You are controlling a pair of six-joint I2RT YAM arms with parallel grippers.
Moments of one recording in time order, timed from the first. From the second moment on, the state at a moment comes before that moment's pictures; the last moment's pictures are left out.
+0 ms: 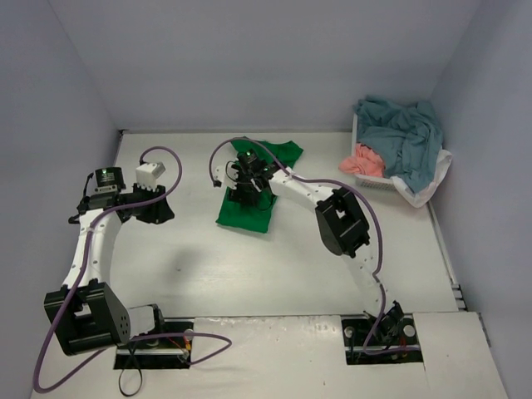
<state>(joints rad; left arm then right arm) 0.22 1.25 1.03 -0.76 0.61 0.35 0.70 2.35 1.92 -0.51 -0.15 -0.82</state>
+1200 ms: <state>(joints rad) 0.06 1.35 1.18 -0.79 0.57 0.36 0.68 2.23 1.70 -0.46 -0.14 -0.62</state>
